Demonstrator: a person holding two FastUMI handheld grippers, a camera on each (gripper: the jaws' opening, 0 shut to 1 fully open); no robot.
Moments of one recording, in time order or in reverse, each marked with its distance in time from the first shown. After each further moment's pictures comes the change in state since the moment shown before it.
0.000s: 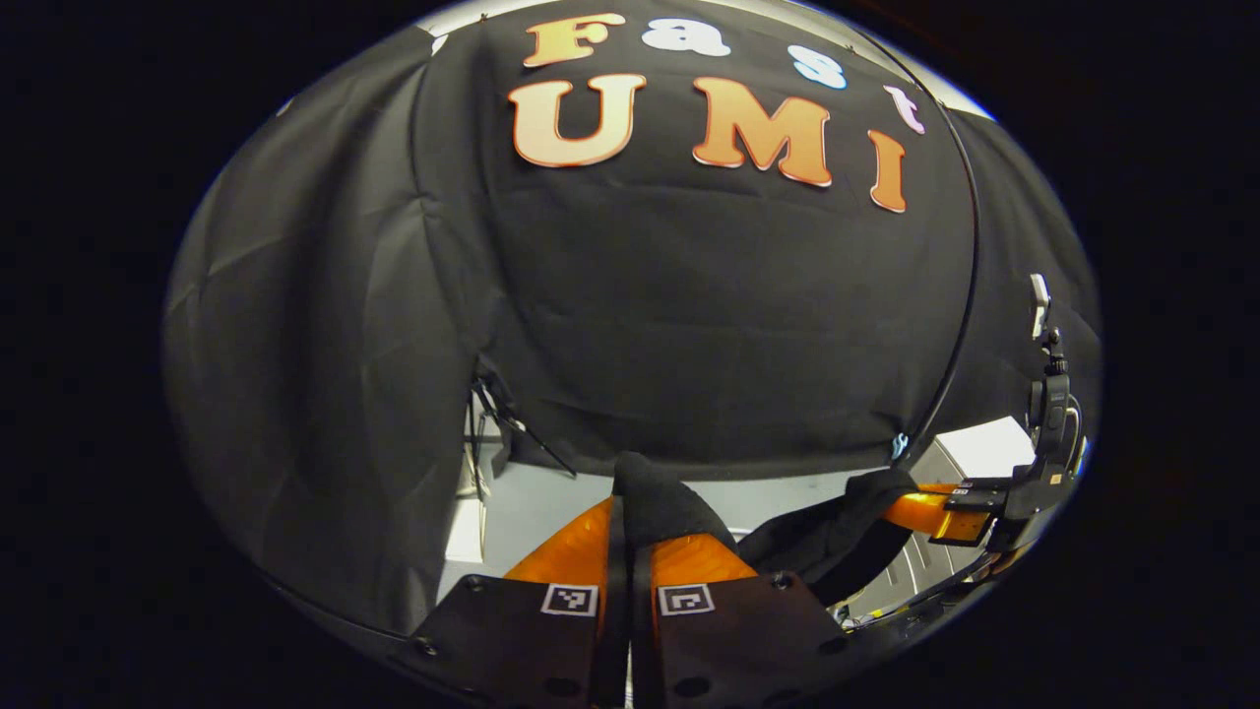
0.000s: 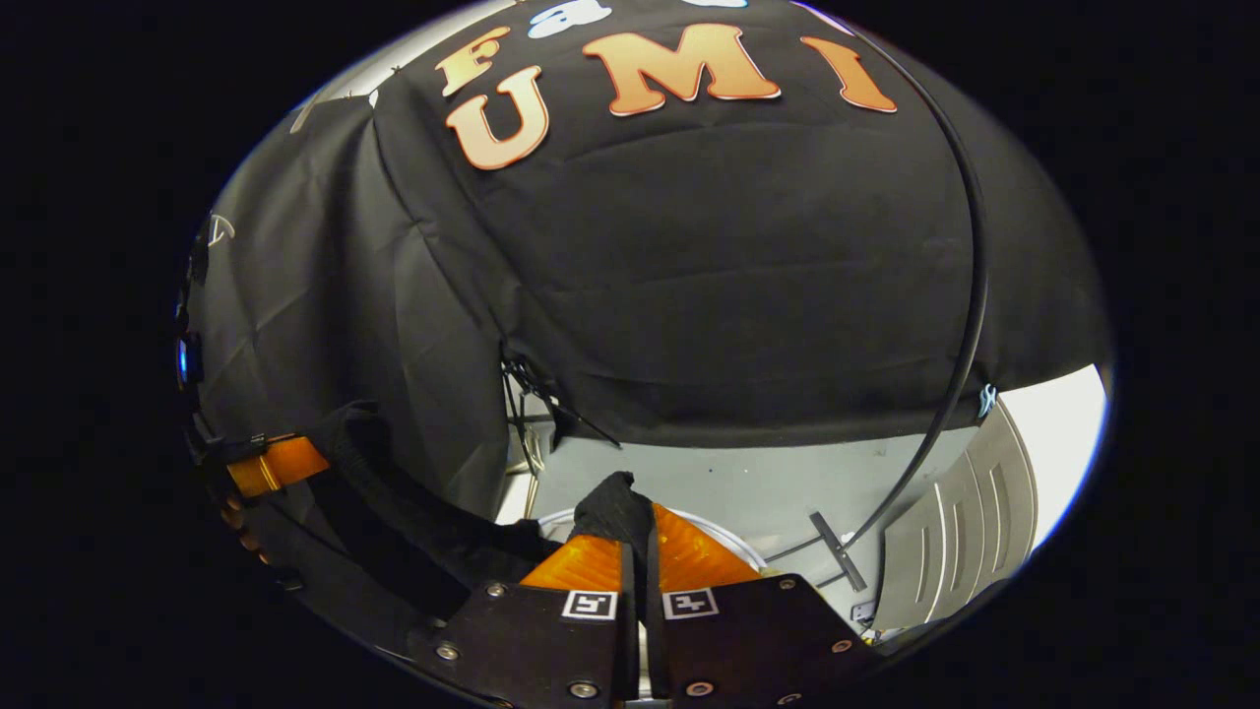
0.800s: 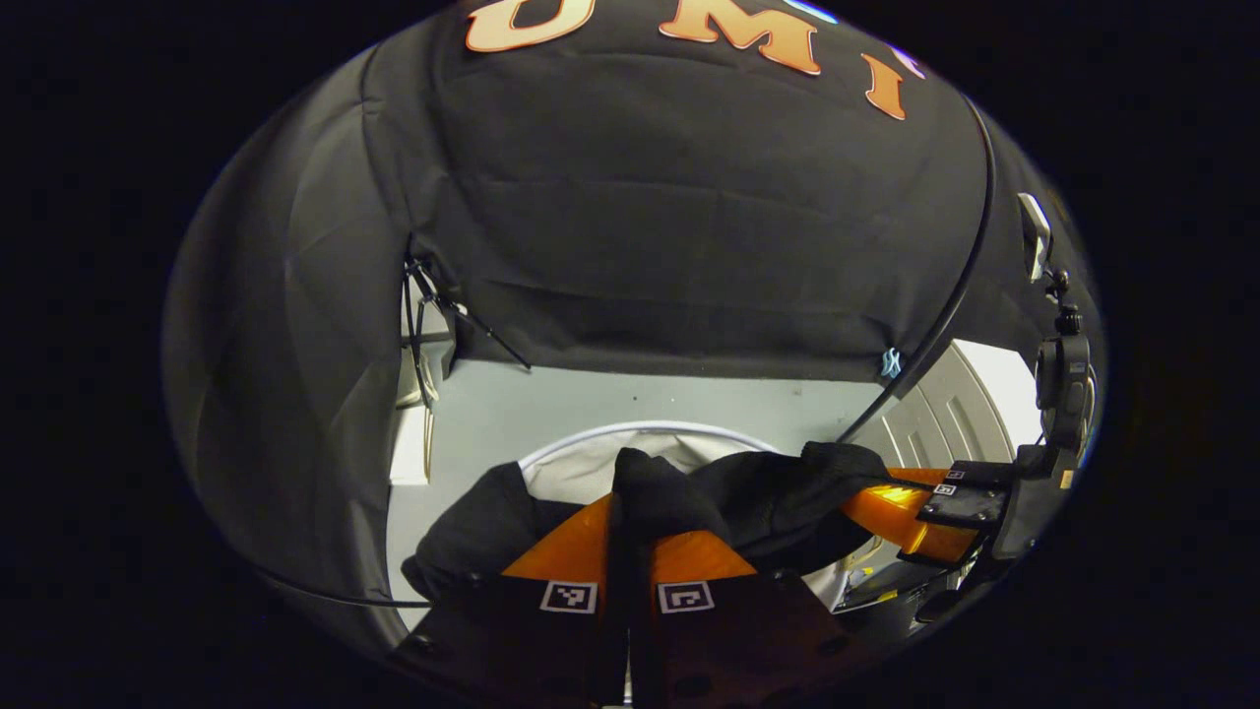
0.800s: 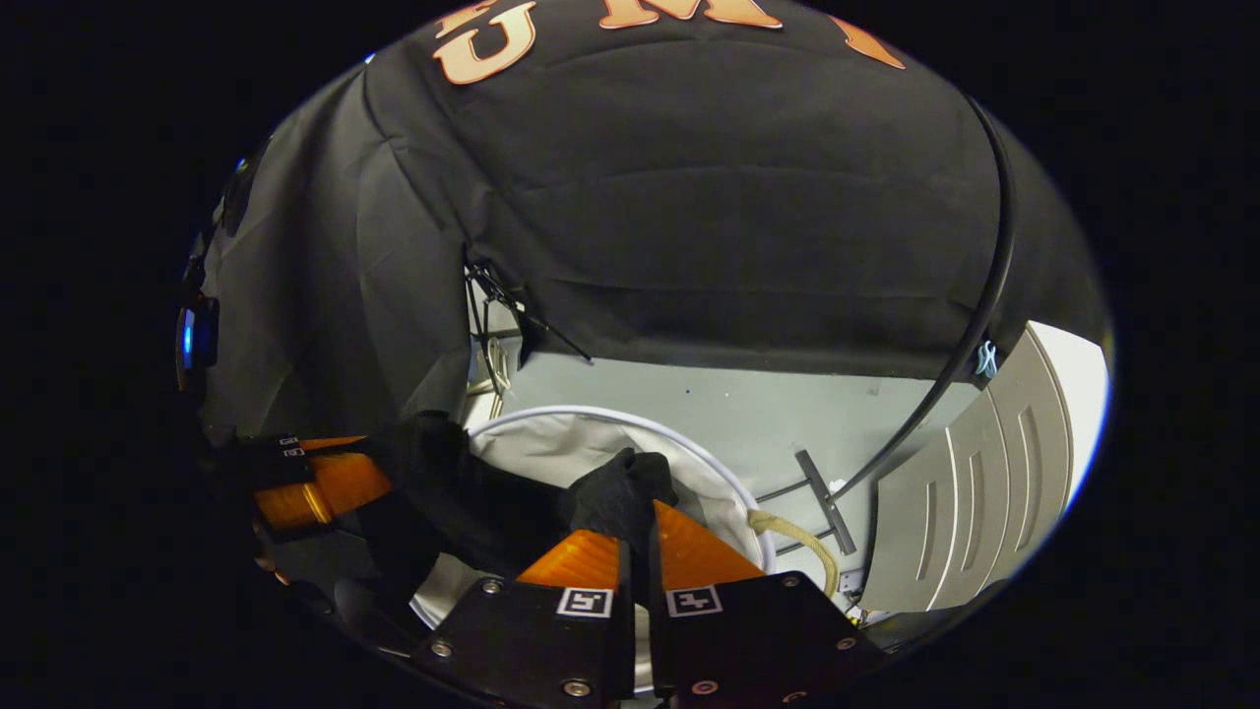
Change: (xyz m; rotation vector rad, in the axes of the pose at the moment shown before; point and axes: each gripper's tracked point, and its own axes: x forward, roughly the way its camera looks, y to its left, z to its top) left arm 0.094 -0.070 -0.149 -0.006 0.316 -0.051; right arm 0.072 -0.041 -0.128 -0.042 0.236 -0.056
